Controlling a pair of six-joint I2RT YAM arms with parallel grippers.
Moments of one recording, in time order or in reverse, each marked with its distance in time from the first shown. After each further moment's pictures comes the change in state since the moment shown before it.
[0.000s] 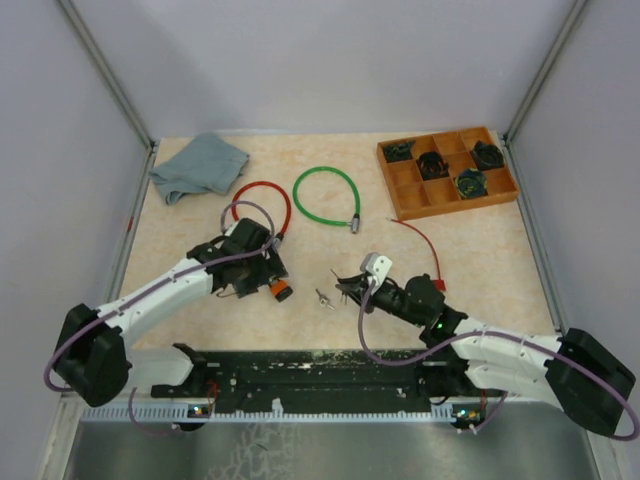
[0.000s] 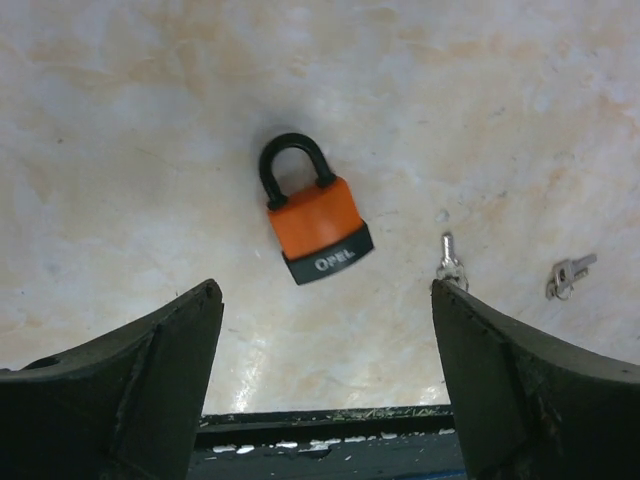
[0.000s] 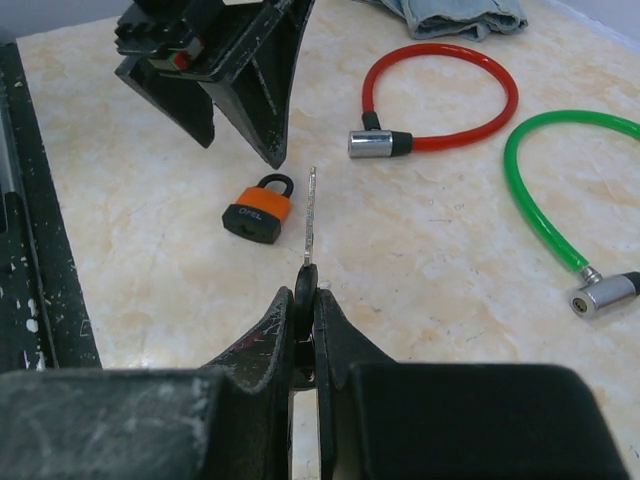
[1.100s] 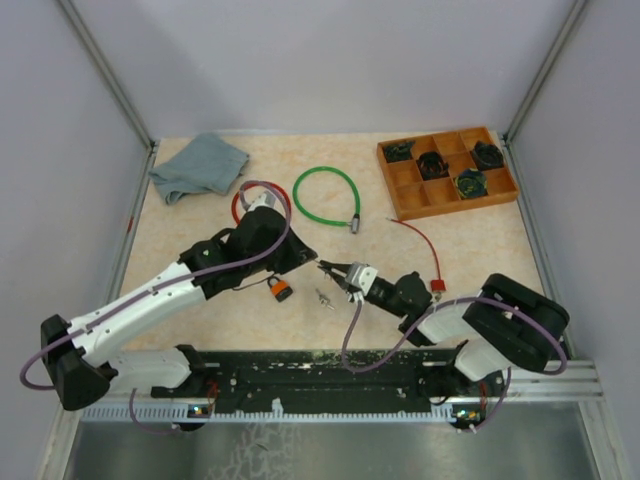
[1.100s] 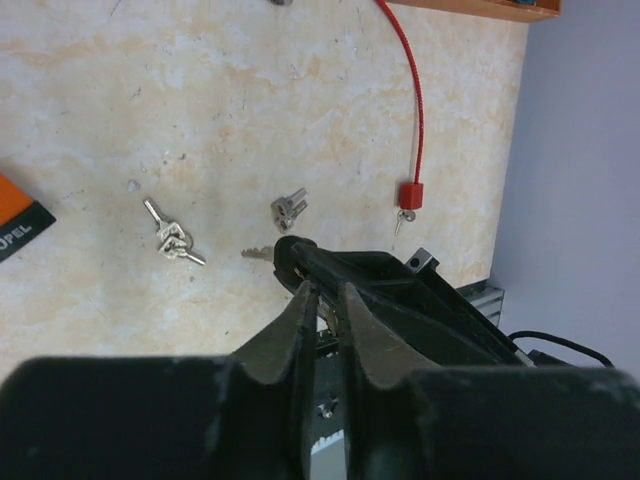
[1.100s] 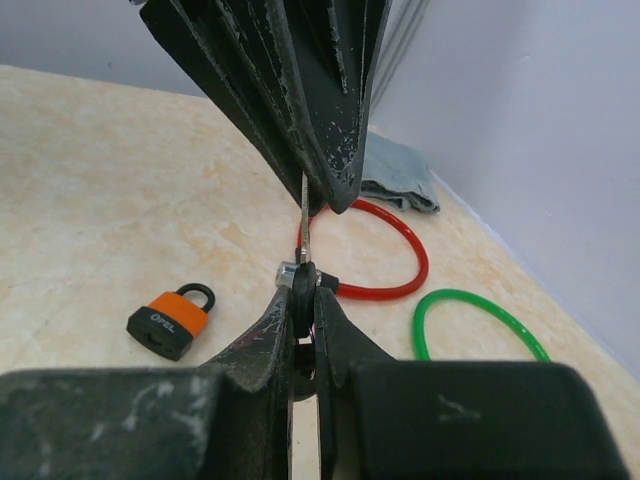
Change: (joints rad) left arm -0.205 -0.053 0.237 0.092 0.016 -0.136; right arm 0.002 0.506 0.035 0.756 -0.069 -0.335
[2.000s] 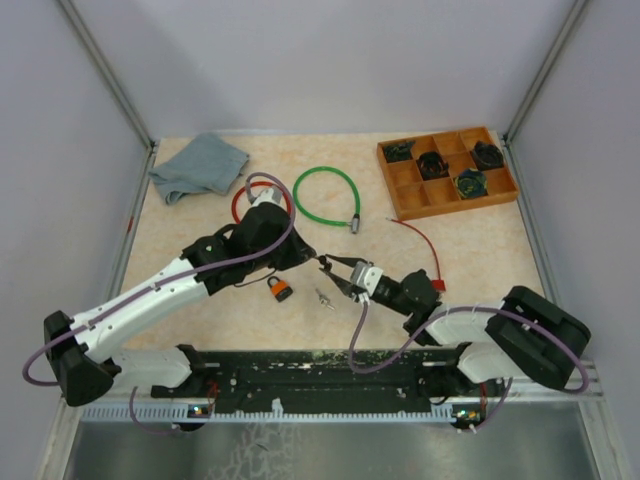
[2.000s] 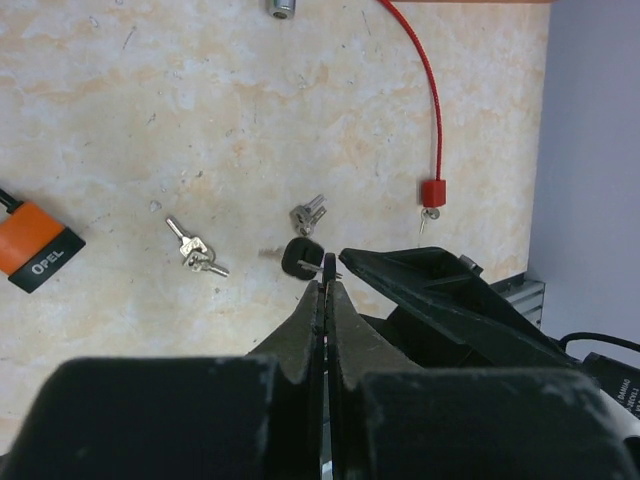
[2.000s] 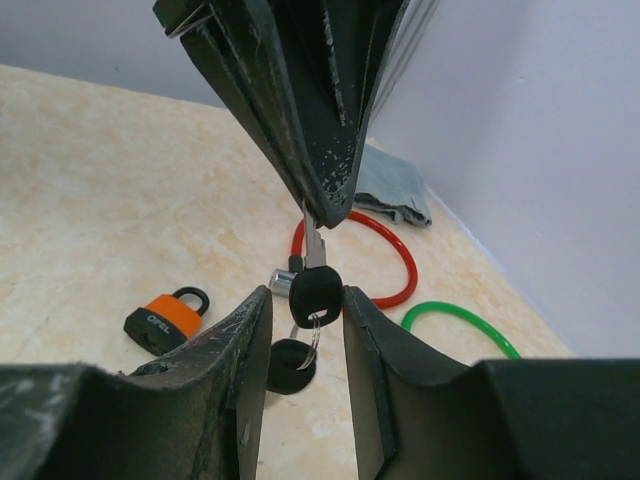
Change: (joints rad) left arm -0.013 0.020 0.037 -0.011 -0.031 0.123; right arm -0.026 -0.157 0.001 -0.143 -0.060 0.000
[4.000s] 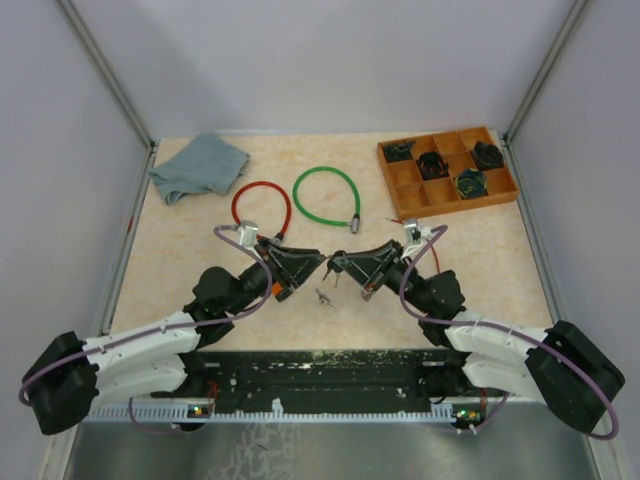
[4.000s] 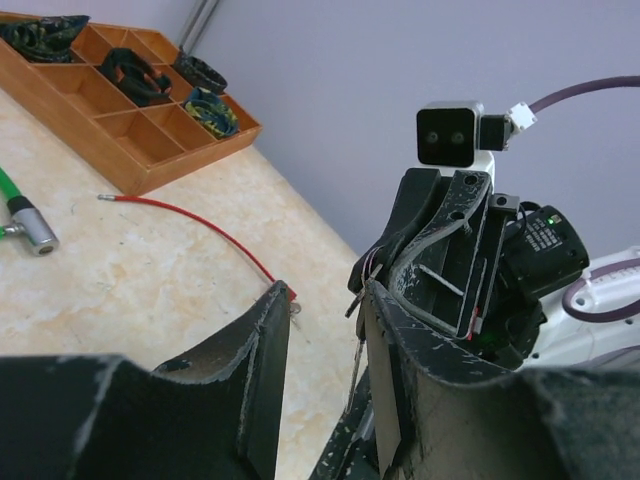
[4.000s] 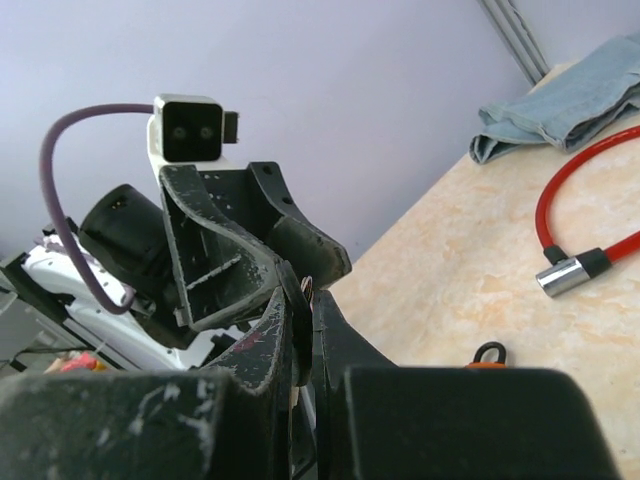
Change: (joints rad) left arm 0.001 -0.248 -0.770 1.394 0.229 0.330; right arm -0.118 -0.255 -0.027 -0.100 0.045 1.239
